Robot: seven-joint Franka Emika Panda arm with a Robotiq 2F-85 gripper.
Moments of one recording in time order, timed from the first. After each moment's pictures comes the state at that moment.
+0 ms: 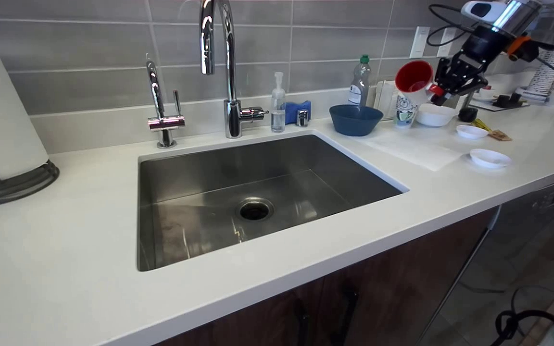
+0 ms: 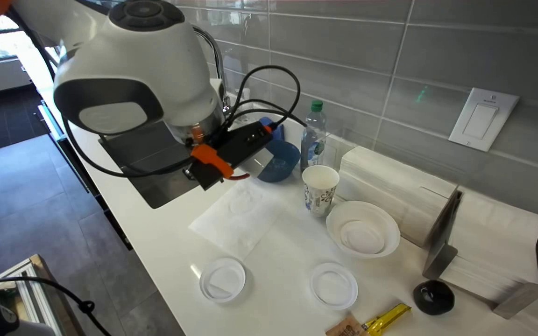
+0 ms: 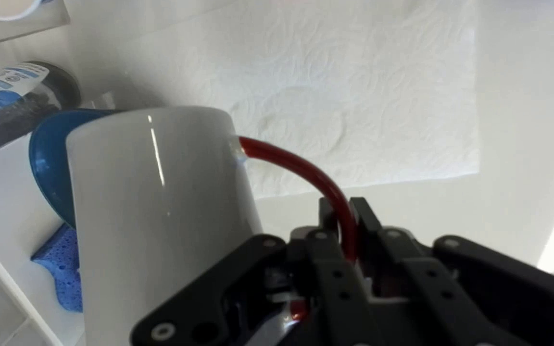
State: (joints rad) arm 0.12 -0.25 -0.42 -2.60 0.36 2.59 -1.99
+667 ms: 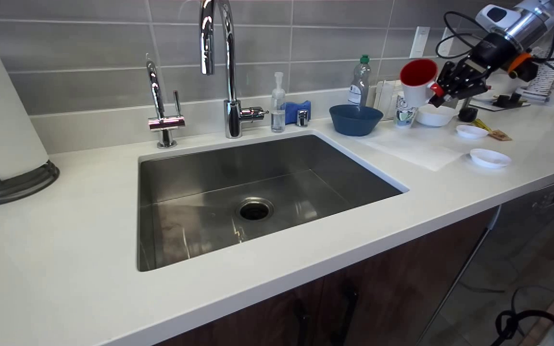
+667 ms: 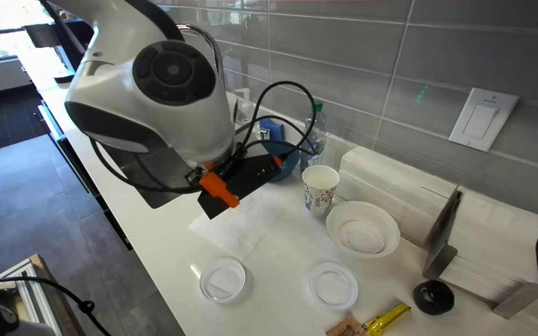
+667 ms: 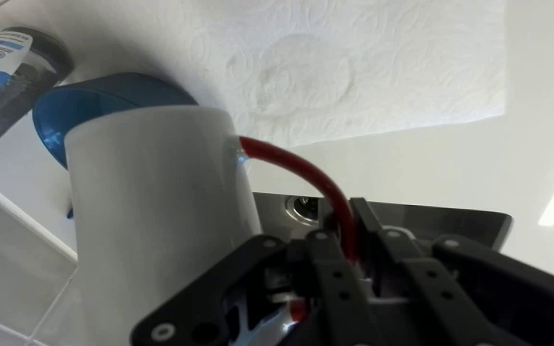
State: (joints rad) arm 0.04 -0.19 -0.44 -2.56 0.81 2.43 -2.34
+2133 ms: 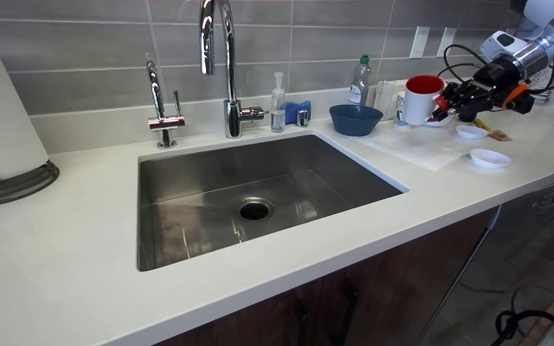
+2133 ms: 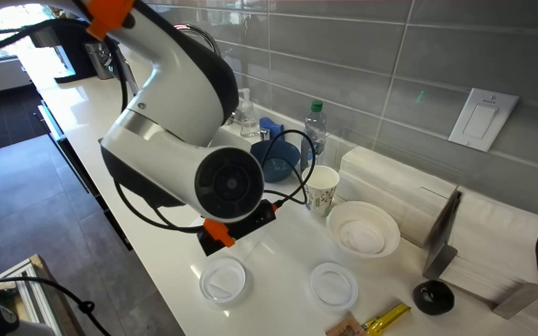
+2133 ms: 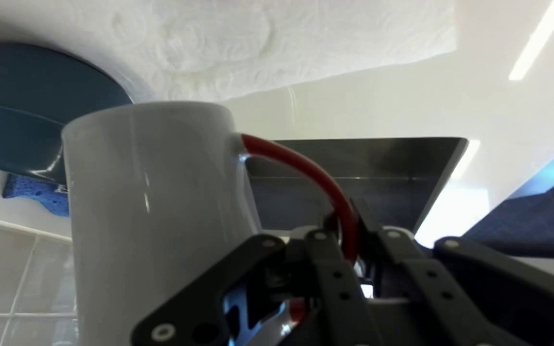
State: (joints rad) arm -0.21 -0.01 -0.36 -2.50 1.01 2.03 -2.54
